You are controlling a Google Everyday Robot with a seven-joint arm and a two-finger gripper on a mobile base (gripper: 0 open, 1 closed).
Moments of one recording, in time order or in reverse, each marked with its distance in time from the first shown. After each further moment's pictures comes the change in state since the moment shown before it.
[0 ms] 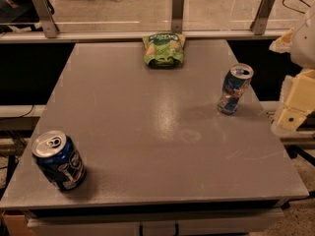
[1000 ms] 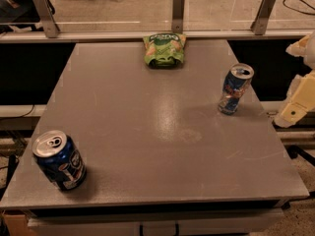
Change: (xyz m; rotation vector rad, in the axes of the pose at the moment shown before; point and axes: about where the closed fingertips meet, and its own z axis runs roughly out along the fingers) arm 0.036 -0.037 0.026 0.046 -0.077 0.136
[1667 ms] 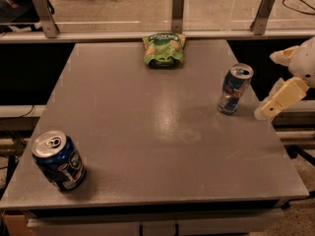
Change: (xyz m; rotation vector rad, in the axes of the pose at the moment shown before) arm -0.006 -0.032 0.054 -0.017 -0.271 0.072
